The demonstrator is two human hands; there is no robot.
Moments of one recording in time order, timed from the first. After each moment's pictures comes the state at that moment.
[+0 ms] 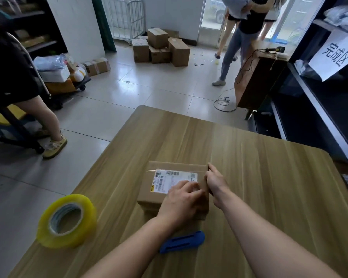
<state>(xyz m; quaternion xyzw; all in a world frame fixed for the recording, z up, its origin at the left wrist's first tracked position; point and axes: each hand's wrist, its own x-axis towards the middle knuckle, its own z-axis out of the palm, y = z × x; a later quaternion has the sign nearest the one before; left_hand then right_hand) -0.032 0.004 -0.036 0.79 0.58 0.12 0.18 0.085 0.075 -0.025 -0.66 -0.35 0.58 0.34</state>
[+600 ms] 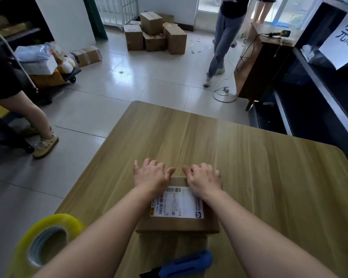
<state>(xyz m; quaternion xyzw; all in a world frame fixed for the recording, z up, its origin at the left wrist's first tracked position) -0.108 0.115 -0.064 0.65 0.74 -0.03 0.15 0.051 0.140 -0.067 -0.65 -0.74 0.15 -0.02</state>
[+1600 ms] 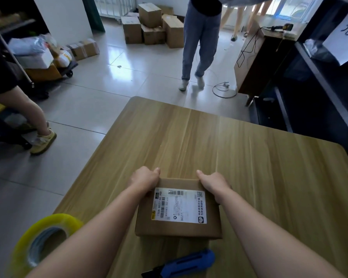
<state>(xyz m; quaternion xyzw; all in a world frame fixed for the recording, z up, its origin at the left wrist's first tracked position) -0.125 0.115 -0.056 0.41 0.82 0.04 0.39 0.072 0.142 -0.074 -0.79 -0.46 0.40 0.02</state>
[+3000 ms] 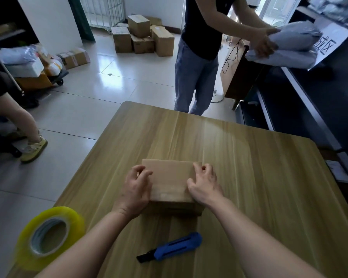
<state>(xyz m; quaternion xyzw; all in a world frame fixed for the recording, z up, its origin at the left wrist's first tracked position) -0.133 0.036 -0.090 0.68 0.65 0.30 0.19 0.083 0.077 -0.036 -0.68 -0.68 0.26 0.02</state>
